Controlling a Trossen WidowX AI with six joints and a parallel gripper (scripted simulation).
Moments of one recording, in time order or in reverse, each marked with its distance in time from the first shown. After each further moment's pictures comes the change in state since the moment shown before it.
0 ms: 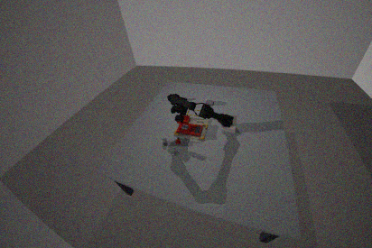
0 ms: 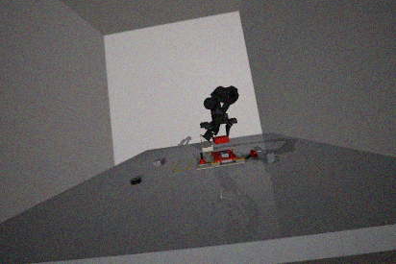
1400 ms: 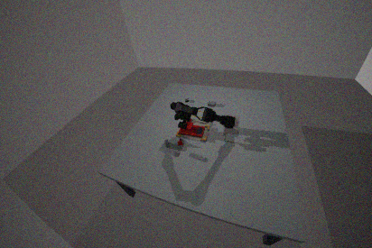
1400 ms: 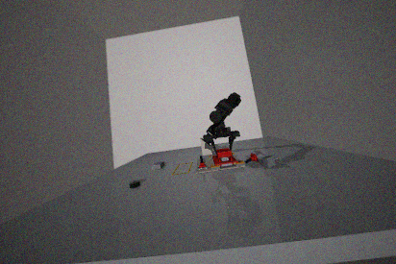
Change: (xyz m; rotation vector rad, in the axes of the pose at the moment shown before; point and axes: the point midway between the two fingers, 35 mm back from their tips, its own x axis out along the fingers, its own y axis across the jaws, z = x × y) arm 0.051 0.009 -0.007 0.046 0.004 0.004
